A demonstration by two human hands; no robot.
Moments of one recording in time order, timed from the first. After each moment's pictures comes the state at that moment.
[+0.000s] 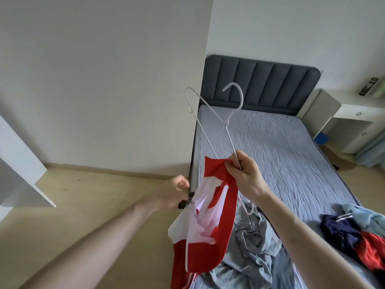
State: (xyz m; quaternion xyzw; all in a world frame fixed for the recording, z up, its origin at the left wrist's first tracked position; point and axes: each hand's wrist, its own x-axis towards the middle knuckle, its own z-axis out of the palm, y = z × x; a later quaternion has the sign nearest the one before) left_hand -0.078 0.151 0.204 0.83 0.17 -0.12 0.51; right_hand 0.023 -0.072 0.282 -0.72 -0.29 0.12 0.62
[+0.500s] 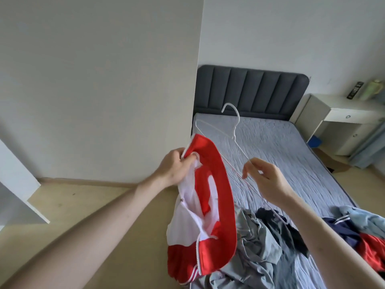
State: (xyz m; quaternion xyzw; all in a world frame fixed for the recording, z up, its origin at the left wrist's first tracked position) left_hand -0.026 0.144 0.284 0.84 0.12 0.13 0.51; right_hand 0.035 -0.133 0.314 -0.85 -0.28 0.03 0.45
